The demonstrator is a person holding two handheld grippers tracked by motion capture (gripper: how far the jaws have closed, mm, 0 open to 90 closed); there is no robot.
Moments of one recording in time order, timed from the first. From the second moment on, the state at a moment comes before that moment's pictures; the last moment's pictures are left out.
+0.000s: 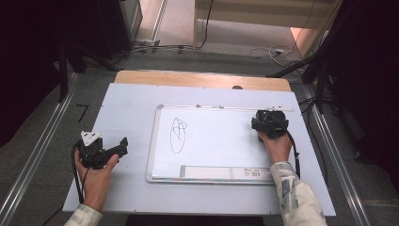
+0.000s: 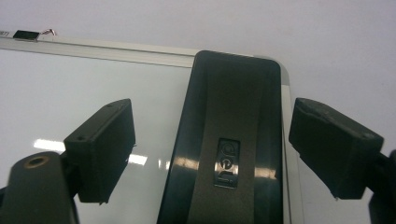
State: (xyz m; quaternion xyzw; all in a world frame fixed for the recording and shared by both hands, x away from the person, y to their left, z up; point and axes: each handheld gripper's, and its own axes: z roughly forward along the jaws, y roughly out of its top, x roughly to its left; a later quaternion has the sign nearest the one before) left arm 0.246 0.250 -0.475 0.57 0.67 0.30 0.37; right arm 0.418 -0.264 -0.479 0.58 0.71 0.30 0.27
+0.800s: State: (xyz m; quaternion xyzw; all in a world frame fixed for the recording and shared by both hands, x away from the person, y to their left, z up) left arm 0.246 0.249 -0.477 0.57 0.67 0.29 0.36; right arm 0.422 -0.265 -0.485 0.59 0.70 0.29 0.27
